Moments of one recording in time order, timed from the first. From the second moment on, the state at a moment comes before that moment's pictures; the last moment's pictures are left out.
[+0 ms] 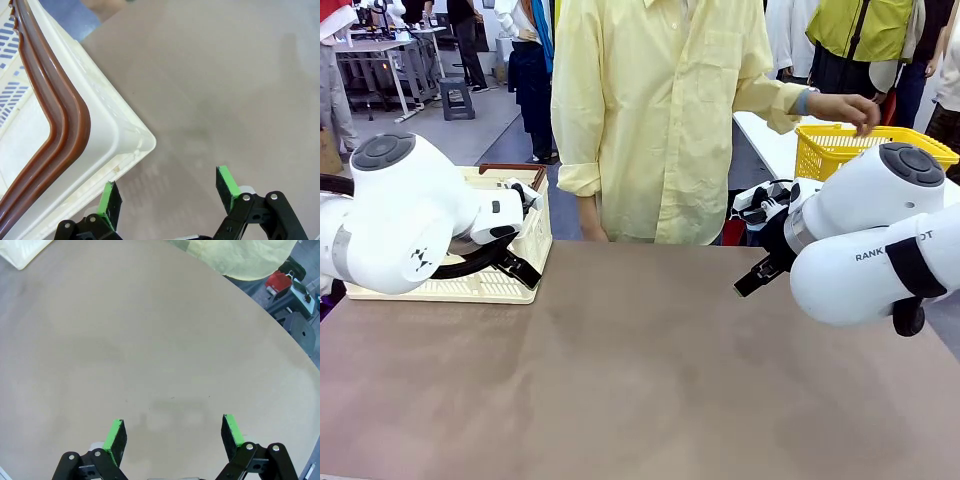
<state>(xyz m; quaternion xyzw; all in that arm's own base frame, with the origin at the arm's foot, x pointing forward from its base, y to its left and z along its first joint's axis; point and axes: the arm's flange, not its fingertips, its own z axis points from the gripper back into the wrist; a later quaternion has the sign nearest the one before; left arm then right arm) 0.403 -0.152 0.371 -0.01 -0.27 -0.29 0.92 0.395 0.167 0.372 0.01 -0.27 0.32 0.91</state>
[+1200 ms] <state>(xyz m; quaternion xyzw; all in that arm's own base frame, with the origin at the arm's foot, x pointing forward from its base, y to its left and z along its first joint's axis) 0.254 0.120 0.492 -0.53 -0.19 -0.16 0.81 0.276 -0.102 0.513 0.52 -0.21 -0.01 0.83</state>
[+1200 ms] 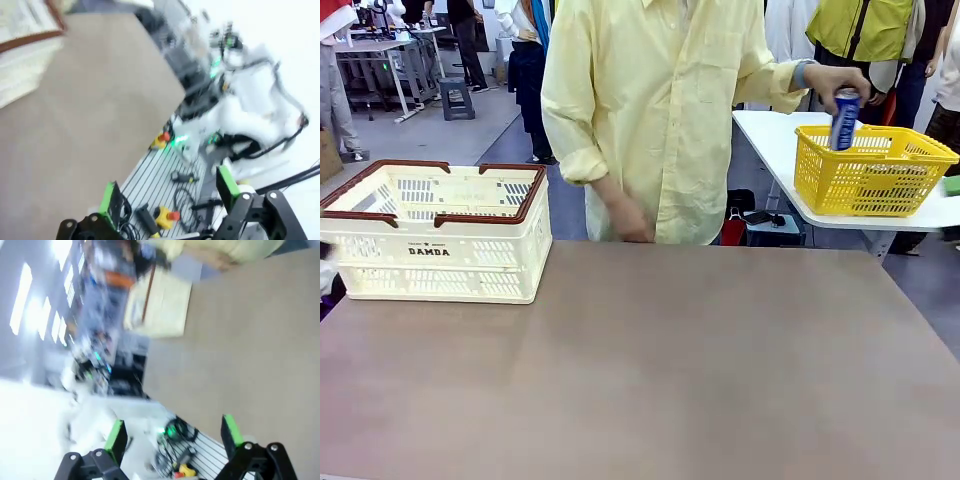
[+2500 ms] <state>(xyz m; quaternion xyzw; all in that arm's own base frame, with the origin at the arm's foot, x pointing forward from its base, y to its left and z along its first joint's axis) 0.261 0.240 0.391 -0.61 -0.25 0.08 0.74 0.231 -0.228 0.394 0.59 -0.22 -0.18 0.75</state>
